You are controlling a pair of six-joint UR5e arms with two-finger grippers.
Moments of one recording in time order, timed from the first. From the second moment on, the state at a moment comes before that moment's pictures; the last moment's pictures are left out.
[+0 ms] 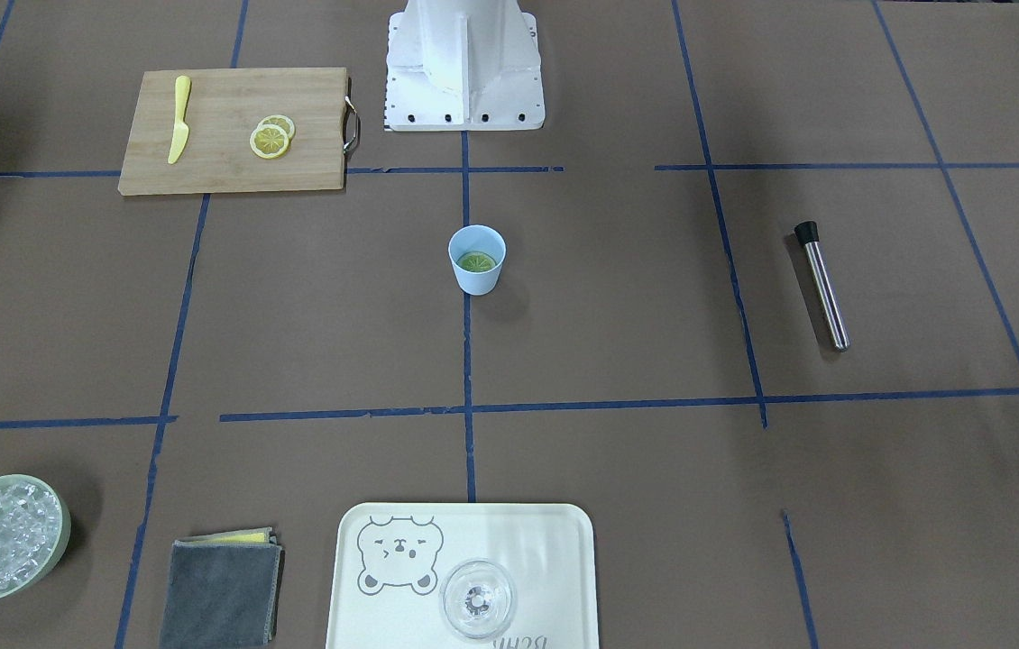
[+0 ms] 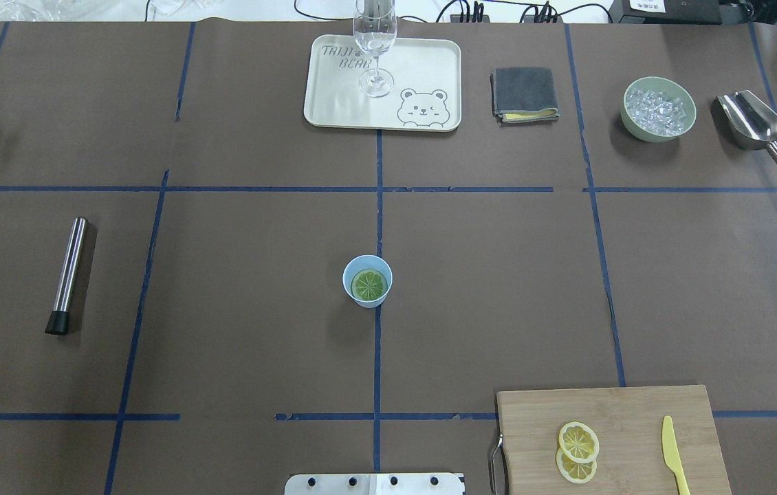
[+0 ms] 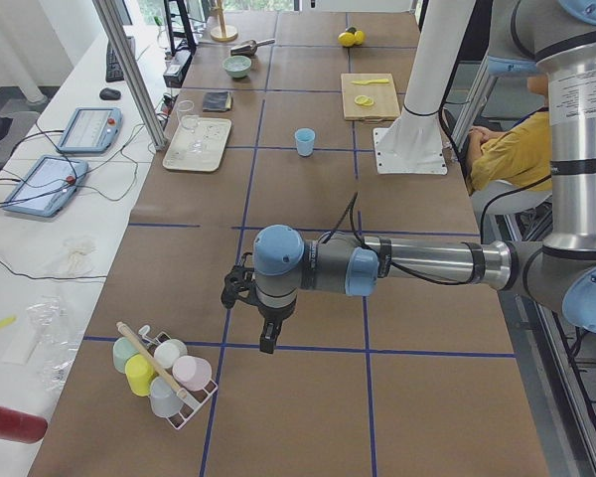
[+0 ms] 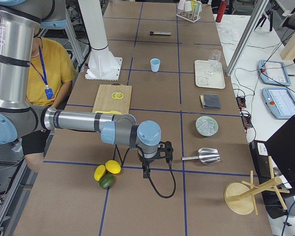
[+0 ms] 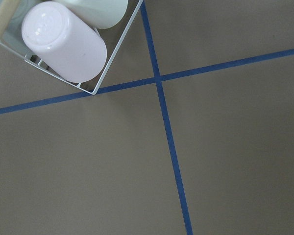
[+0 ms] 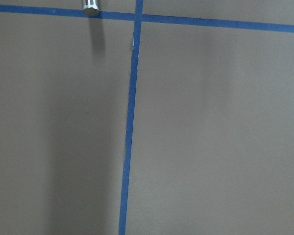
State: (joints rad) left arm -1.59 -1.42 -1.77 -1.63 -2.34 0.13; right arm 1.60 -1.78 1.75 -1.62 2.34 -0.14
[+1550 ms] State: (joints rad) left arm -1.58 -1.42 -1.74 -1.49 -2.35 0.14; right arm 1.60 -1.79 1.75 -1.64 2.34 -0.13
